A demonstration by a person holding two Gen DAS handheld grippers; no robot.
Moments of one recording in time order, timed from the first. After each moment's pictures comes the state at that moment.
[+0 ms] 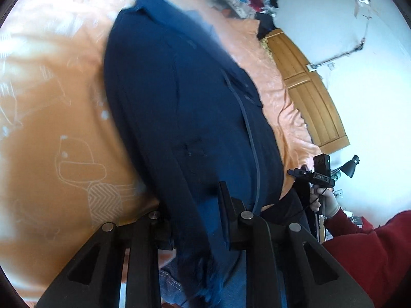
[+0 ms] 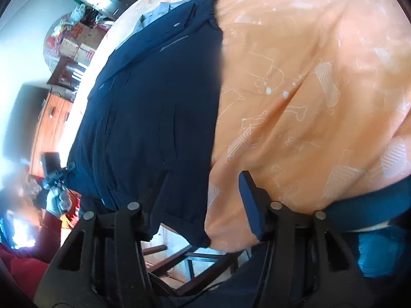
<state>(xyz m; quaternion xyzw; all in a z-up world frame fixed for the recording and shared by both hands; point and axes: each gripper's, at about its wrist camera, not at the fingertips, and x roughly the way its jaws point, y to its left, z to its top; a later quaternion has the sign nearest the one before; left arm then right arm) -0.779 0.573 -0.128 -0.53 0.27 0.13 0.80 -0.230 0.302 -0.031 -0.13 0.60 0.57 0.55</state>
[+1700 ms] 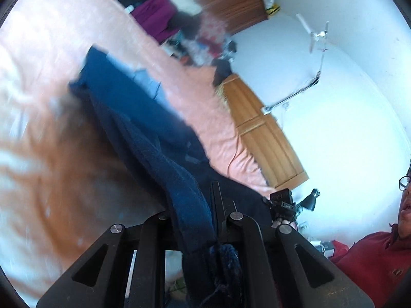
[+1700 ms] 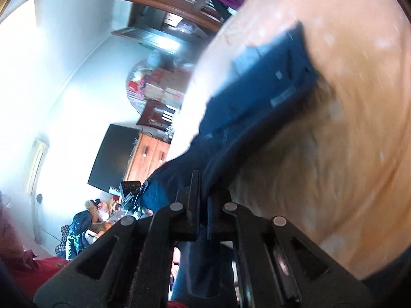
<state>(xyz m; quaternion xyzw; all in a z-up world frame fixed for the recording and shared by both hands) -0.770 0.591 -0.023 -0.50 0.08 0.11 0.85 -0.223 0.338 0.048 0.11 0.56 0.69 0.44</state>
